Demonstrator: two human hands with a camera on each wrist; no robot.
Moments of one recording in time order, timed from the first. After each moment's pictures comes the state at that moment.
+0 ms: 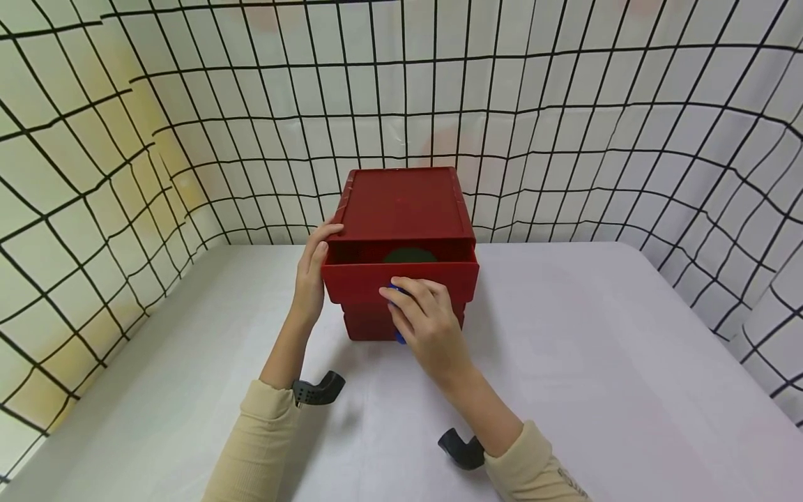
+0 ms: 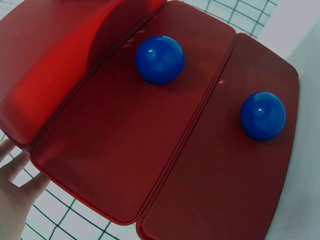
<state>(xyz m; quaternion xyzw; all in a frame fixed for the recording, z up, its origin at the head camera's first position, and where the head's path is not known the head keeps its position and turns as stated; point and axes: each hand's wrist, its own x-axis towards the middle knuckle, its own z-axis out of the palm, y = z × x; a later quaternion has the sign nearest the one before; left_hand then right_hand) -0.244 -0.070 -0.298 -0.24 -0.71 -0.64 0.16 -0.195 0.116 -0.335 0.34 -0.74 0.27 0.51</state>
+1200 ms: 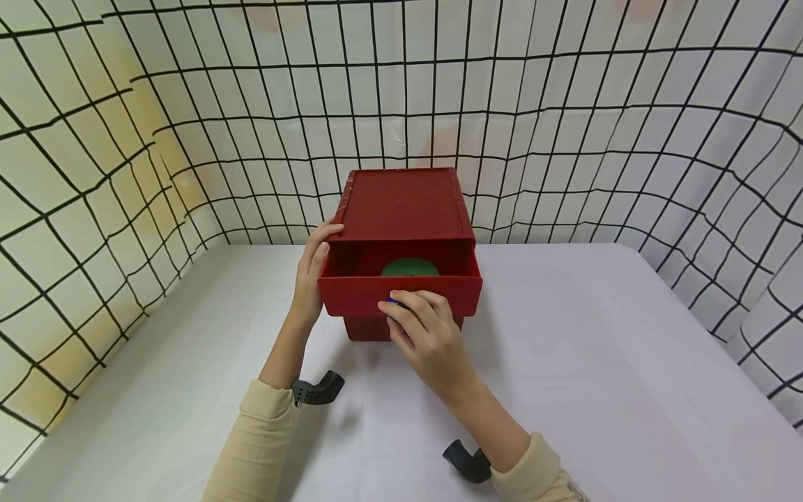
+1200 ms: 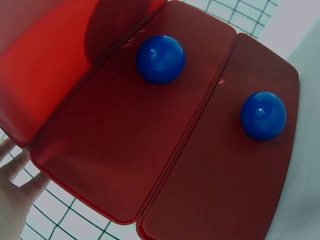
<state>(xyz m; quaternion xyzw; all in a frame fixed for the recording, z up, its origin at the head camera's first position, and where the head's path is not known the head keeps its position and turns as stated) -0.245 -0.071 -0.299 -0.25 -0.70 -0.65 0.16 -0.181 0.116 -0.331 0.37 -0.72 0.24 0.54</state>
